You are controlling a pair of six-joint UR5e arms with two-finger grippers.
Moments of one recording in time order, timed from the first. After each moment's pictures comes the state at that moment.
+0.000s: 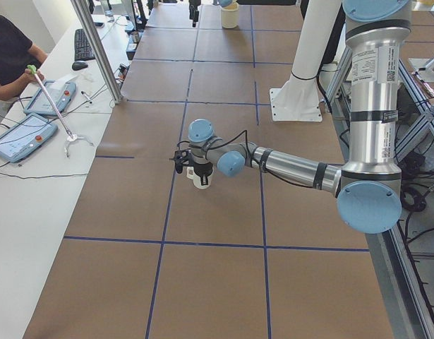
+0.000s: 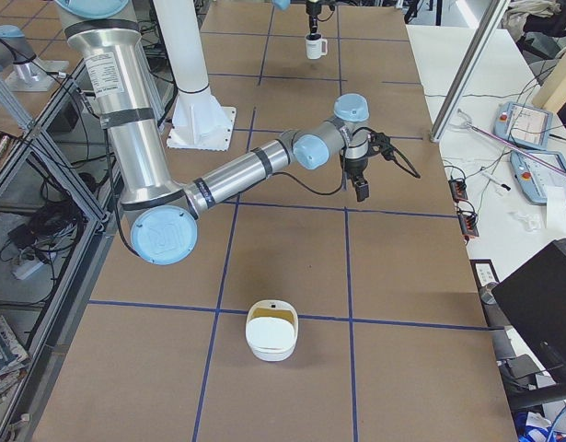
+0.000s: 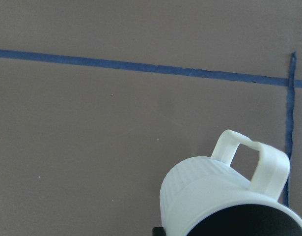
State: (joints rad) left arm -1.06 -1.51 -1.78 -1.95 -2.27 -0.88; right arm 1.13 -1.34 1.83 -1.46 2.15 0.41
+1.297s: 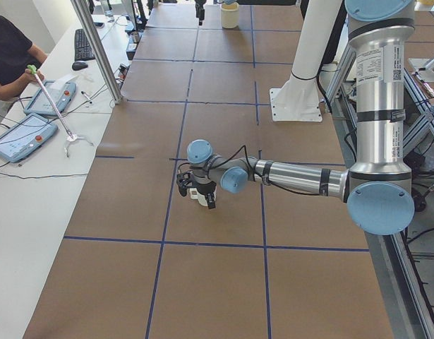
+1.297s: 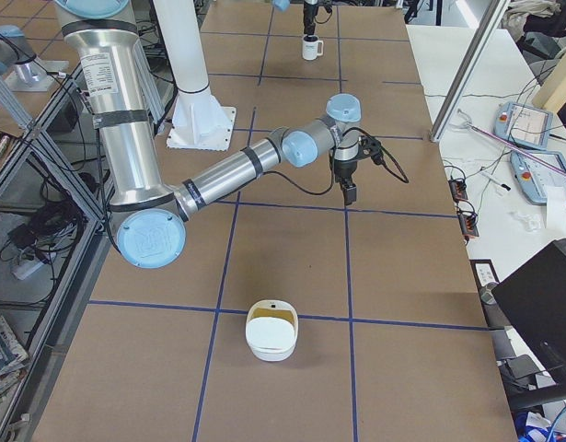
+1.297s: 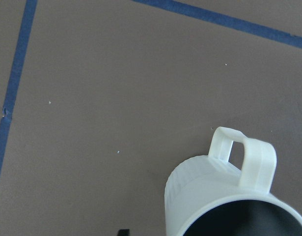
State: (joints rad) left arm -1.10 -1.45 -1.74 -1.93 -2.30 -0.87; right arm 1.13 -1.38 1.88 -1.54 2.18 0.40
